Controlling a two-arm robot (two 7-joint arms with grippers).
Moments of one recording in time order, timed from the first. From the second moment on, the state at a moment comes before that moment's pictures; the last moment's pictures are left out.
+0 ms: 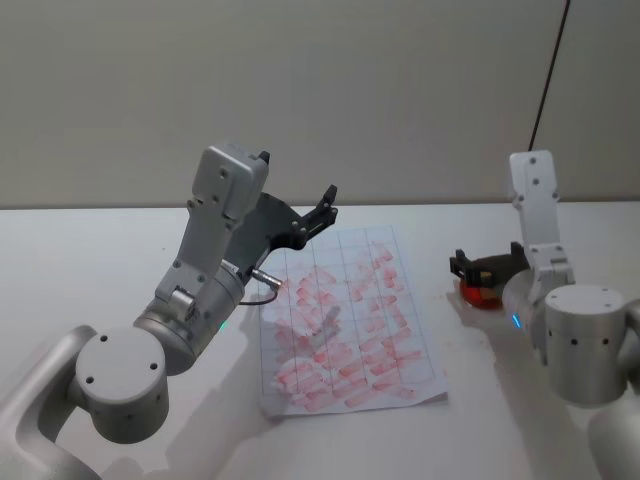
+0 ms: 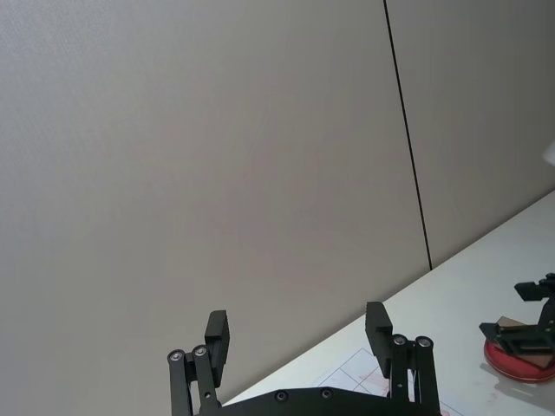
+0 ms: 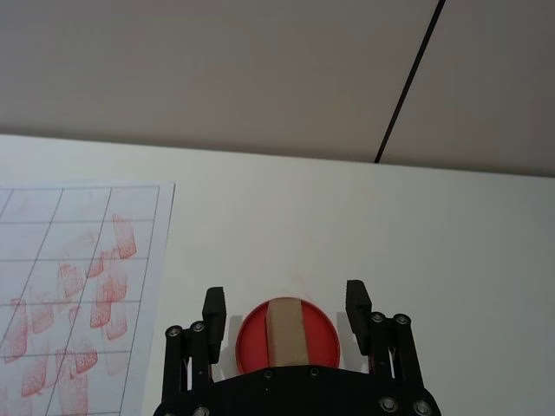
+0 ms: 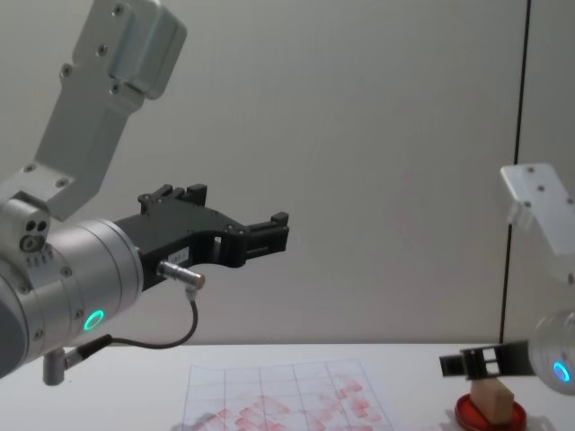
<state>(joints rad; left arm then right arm) -0.24 0.38 0.45 -1.63 -0.20 0.01 -0.01 0.29 -0.03 -0.20 -1.38 0.00 0.59 -0.10</state>
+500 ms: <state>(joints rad) -0.24 0.38 0.45 -1.63 -0.20 0.01 -0.01 0.25 0.00 -0.19 -1.46 -0.01 0.44 -0.07</state>
